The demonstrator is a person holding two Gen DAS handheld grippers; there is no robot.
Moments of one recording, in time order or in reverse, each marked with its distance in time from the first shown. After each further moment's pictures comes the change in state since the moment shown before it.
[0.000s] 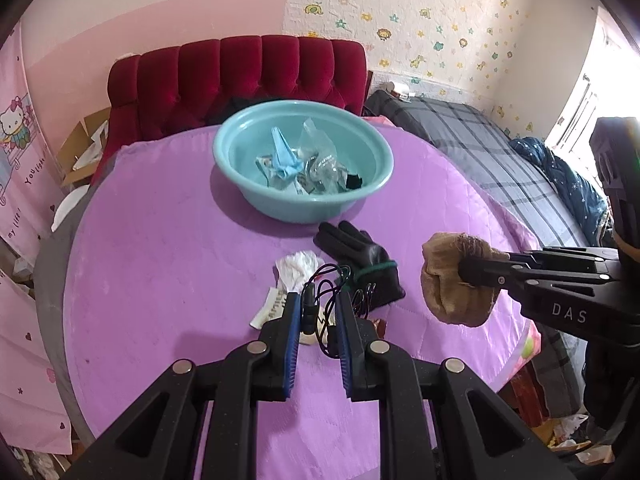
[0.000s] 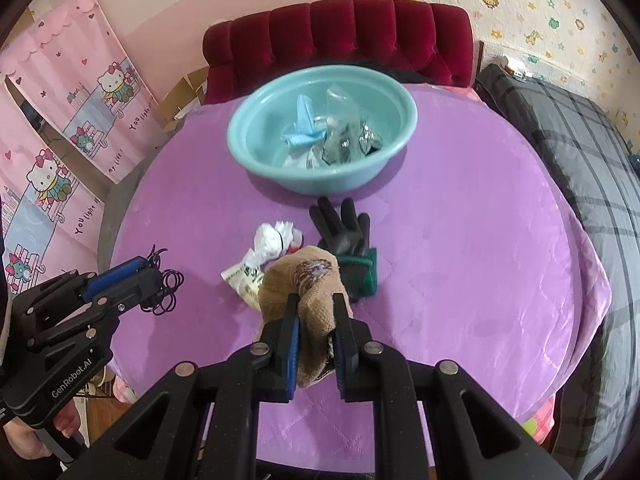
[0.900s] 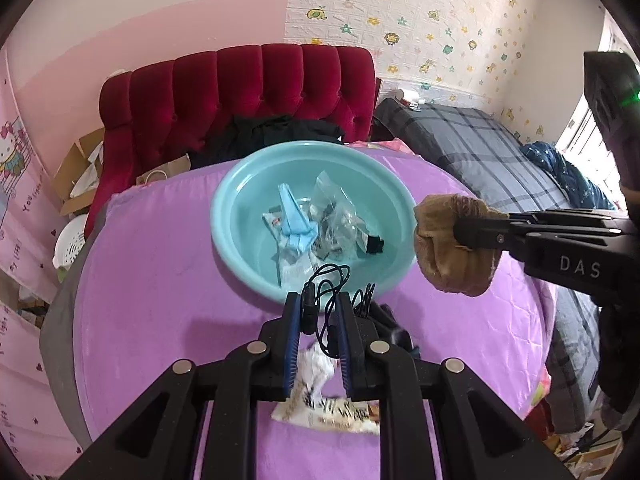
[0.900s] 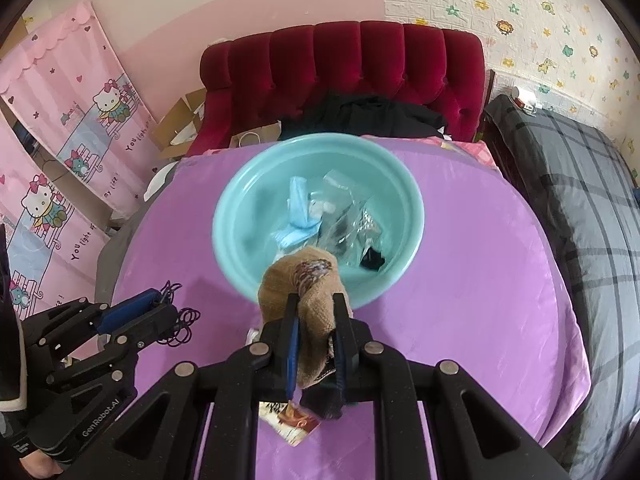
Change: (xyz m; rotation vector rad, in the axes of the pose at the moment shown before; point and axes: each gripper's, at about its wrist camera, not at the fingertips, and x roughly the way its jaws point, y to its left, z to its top) left arm 0.046 0.011 0.105 0.025 0.006 0.033; right arm 0.015 -0.011 0.136 -0.033 -0.039 -0.006
